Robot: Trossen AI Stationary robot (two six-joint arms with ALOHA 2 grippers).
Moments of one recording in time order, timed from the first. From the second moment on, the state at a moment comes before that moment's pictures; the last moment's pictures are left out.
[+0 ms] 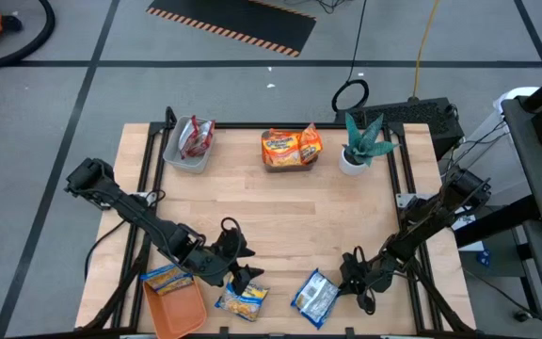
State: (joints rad) left arm -0.58 1.57 1.14 -0.27 -0.45 -1.05; right arm 0.85 1.62 0.37 0.54 0.15 0.87
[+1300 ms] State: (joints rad) left arm -0.46 1.57 1.14 0.00 -0.62 -0.79; right arm 0.57 0.93 0.37 0.34 0.26 1.13
